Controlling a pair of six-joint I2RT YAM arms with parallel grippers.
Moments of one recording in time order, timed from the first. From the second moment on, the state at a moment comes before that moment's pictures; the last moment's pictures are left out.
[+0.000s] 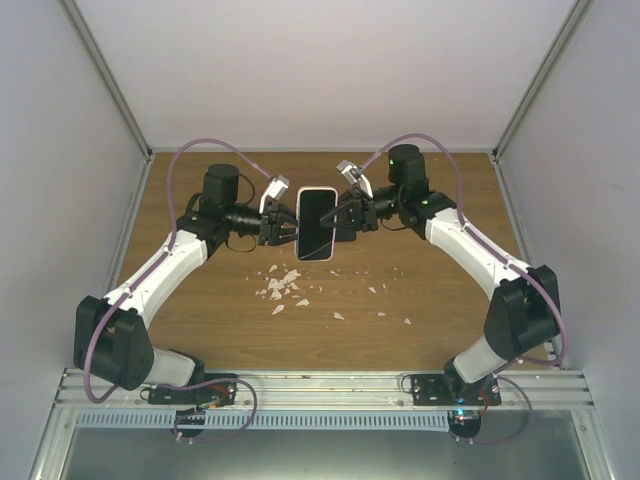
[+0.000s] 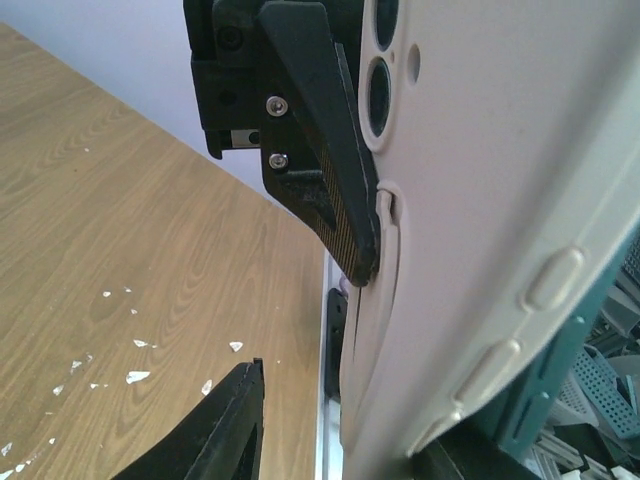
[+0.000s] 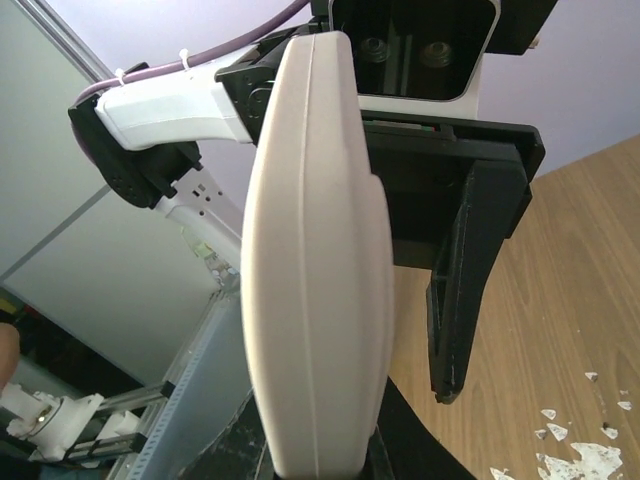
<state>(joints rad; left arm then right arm) -0.34 1.38 1.08 -0.17 1.25 -0.20 0.45 1.57 1.28 -0.11 -1.42 0.20</state>
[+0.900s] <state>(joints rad) -0.32 1.37 1.07 -0.13 1.25 -0.29 0.46 1.61 1.32 -0.13 -1.43 0.22</state>
